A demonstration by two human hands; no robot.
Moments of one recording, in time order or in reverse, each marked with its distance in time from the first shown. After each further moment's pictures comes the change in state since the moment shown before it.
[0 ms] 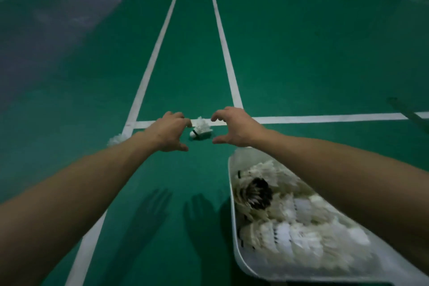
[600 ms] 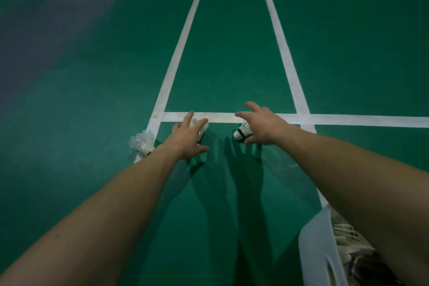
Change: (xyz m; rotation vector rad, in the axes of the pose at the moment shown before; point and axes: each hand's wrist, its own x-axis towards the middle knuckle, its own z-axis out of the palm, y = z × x) left_hand 0.086 -0.115 0.127 -0.275 -0.091 -0.311; right_hand 0.175 0.040 0.119 -0.202 -0.216 0.056
